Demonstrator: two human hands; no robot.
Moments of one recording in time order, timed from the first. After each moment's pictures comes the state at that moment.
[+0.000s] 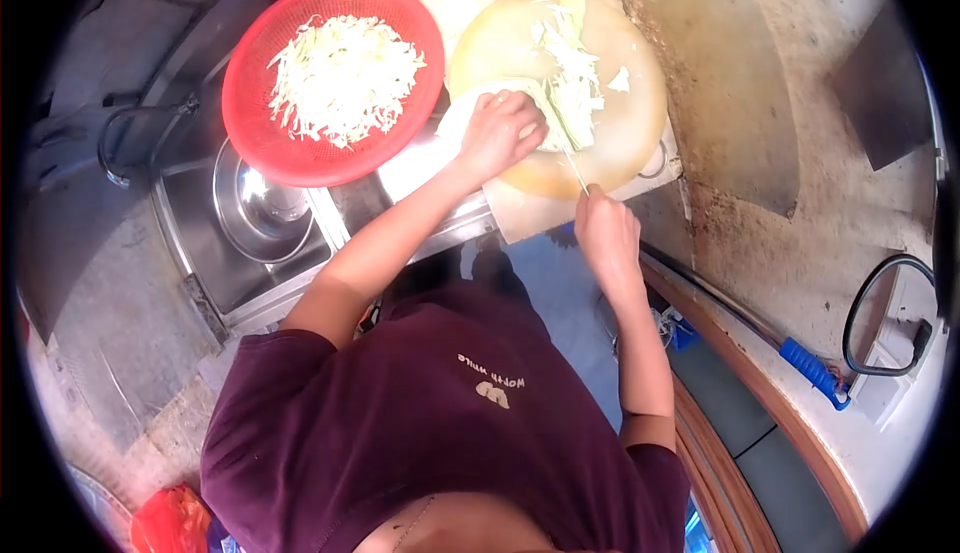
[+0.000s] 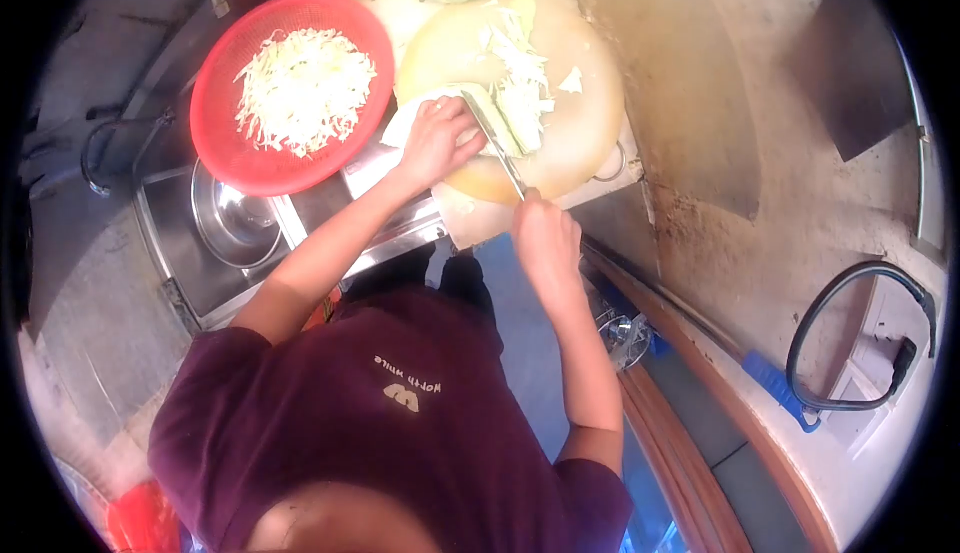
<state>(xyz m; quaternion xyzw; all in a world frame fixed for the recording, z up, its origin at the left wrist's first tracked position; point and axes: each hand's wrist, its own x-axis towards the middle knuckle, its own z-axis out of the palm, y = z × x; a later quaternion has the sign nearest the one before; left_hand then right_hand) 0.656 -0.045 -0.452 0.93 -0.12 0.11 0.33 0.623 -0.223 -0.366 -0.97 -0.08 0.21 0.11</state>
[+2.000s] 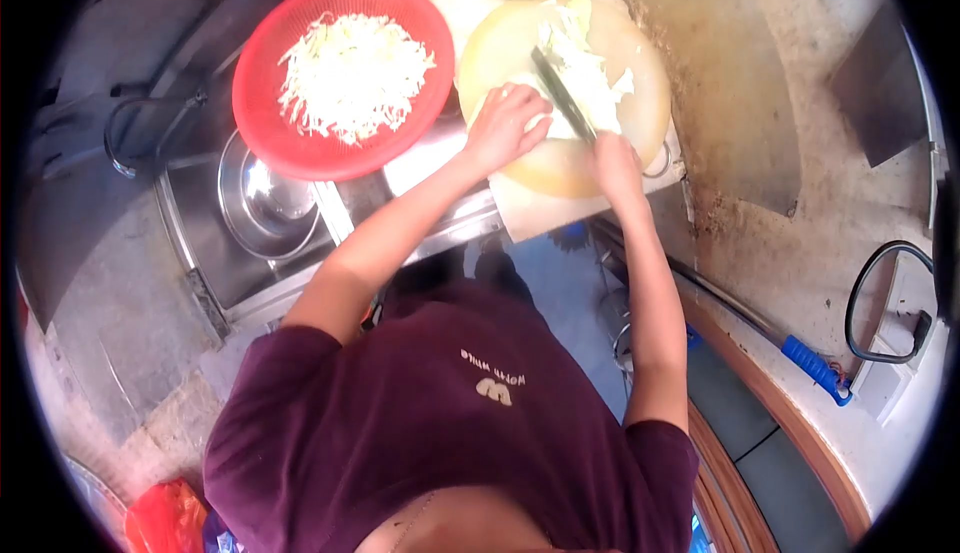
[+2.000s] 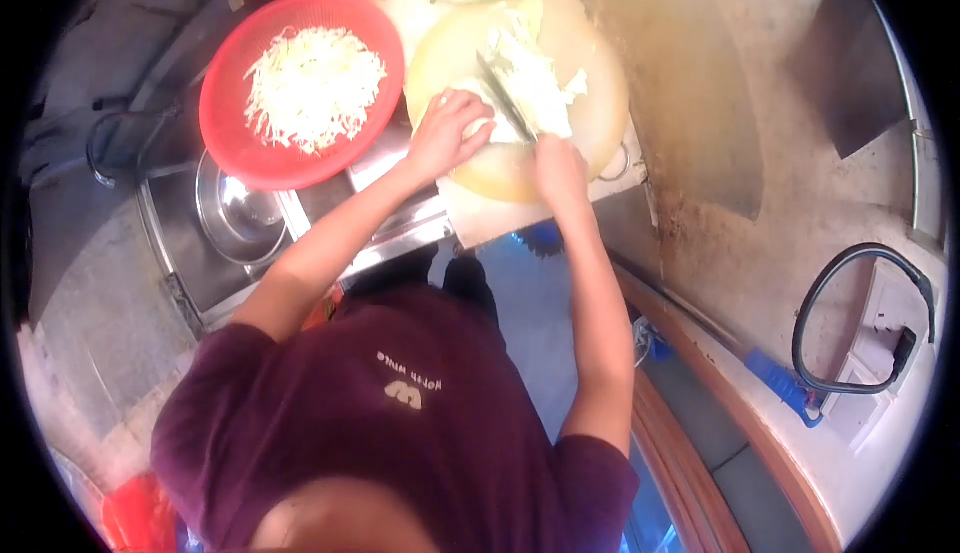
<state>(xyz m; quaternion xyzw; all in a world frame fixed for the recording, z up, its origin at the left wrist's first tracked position) 0.657 -0.042 -0.458 0.90 -0.13 0.15 0.38 0.686 -0.224 -0.408 -0.96 -0.12 0.21 0.13</state>
